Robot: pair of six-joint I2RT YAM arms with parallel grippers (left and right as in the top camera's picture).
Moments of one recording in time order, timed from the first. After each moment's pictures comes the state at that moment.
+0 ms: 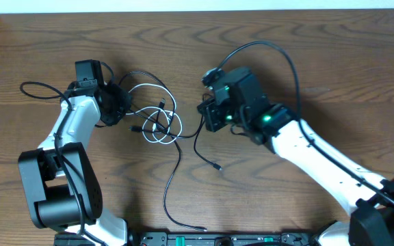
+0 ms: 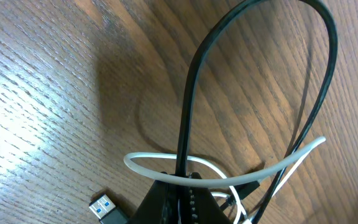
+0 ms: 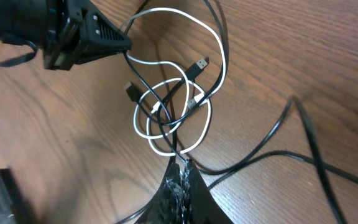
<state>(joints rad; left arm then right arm) 0.16 1.77 1.12 -0.55 0.24 -0.72 0.66 1.61 1.15 -0.27 -0.30 0.30</state>
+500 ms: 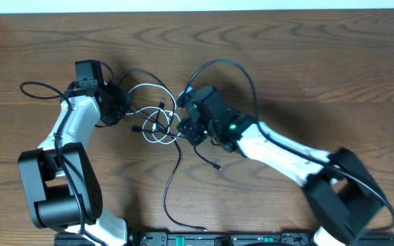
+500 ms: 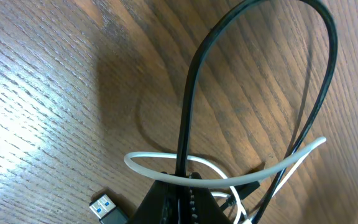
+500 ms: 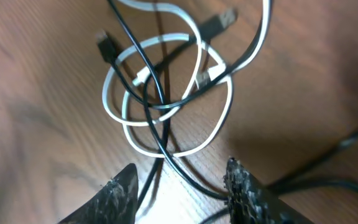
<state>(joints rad) 0.16 1.77 1.12 -0.55 0.24 -0.72 0.78 1.86 1.15 -0.14 -0.22 0.19</state>
